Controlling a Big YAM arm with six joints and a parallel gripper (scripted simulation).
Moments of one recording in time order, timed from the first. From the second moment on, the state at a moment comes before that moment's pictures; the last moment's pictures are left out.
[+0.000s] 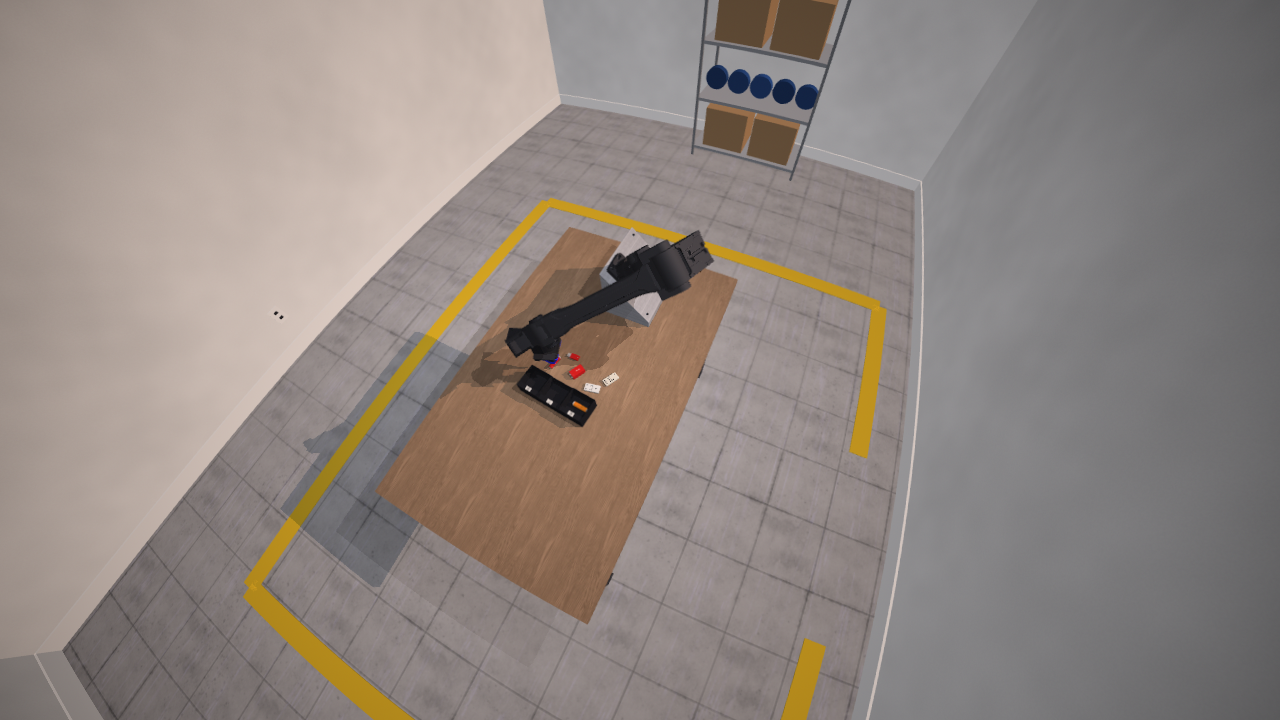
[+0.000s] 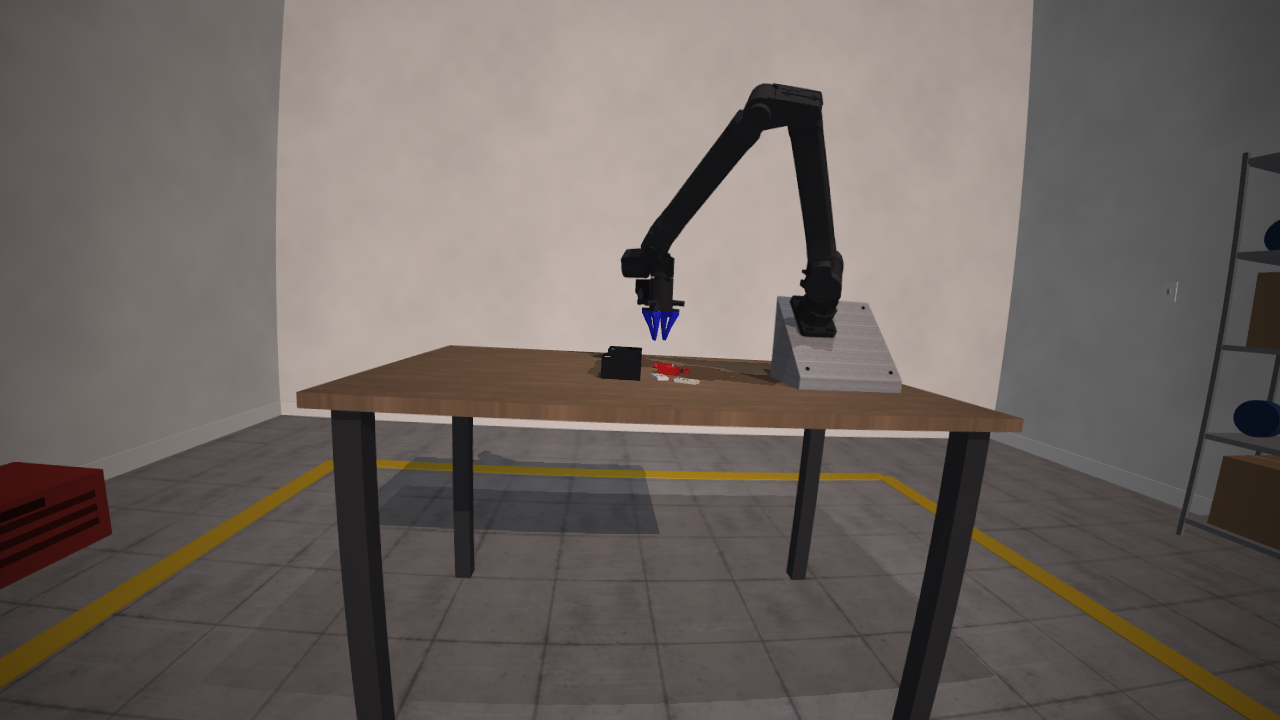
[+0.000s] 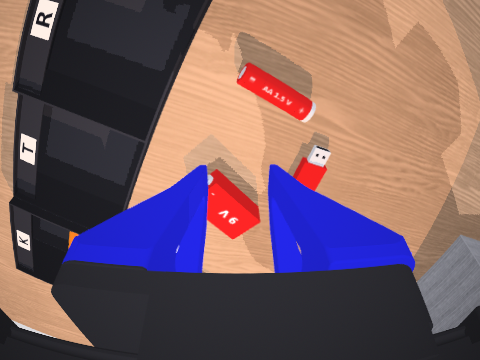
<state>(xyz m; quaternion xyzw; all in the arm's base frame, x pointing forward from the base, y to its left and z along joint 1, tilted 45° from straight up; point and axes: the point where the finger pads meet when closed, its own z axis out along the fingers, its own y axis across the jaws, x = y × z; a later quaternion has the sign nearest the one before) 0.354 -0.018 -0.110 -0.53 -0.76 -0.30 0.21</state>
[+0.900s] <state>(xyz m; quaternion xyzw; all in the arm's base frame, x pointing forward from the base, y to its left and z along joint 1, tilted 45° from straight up) 0.336 -0.037 -0.123 -0.32 -0.87 -0.35 0.16</state>
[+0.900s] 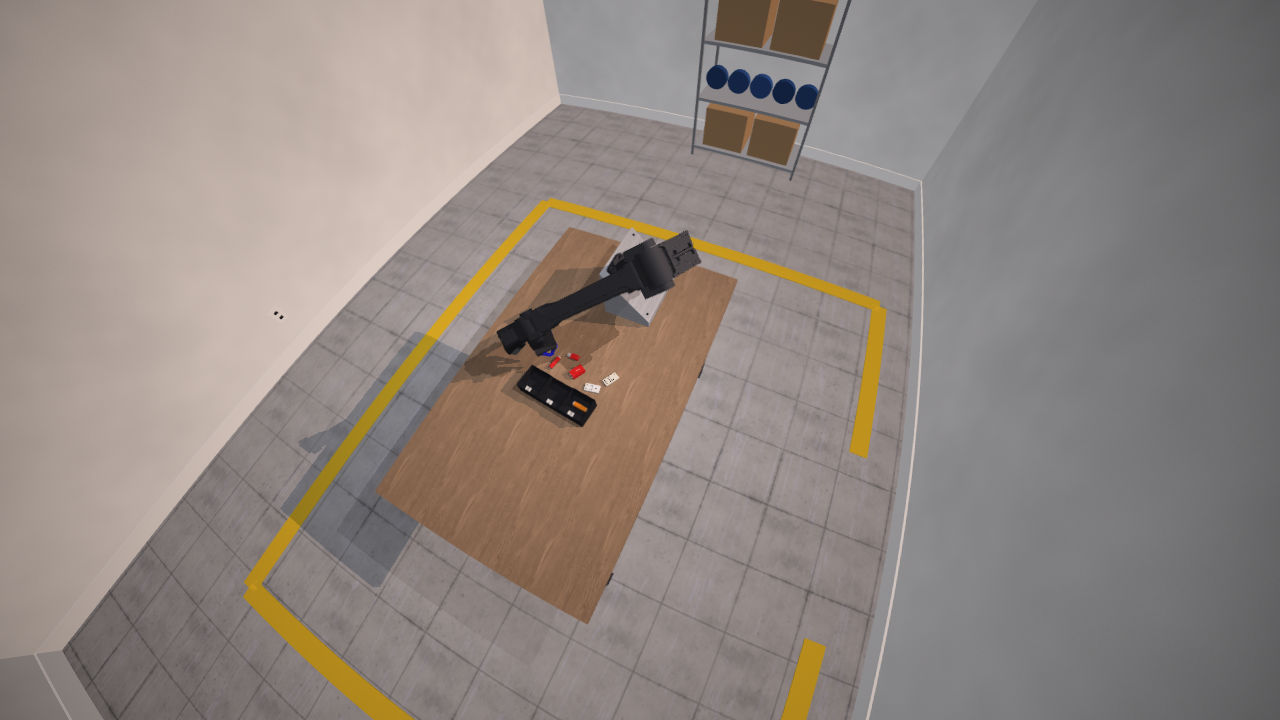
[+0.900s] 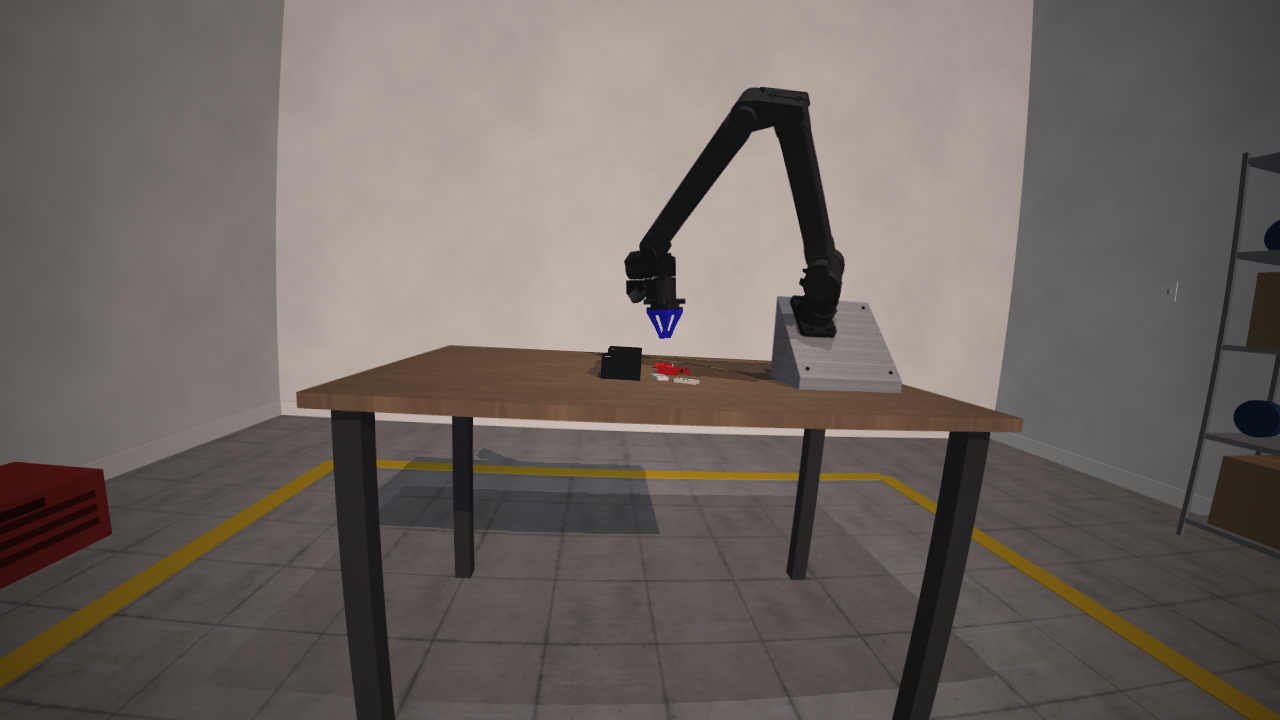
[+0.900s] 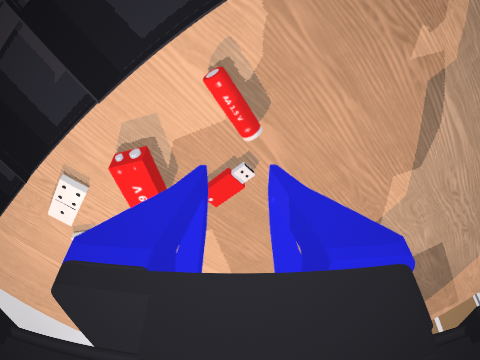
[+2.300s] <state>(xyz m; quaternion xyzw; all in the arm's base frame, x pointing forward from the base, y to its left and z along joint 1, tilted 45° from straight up) 0.331 -0.036 -0.125 -0.10 -0.92 -0.38 0.03</state>
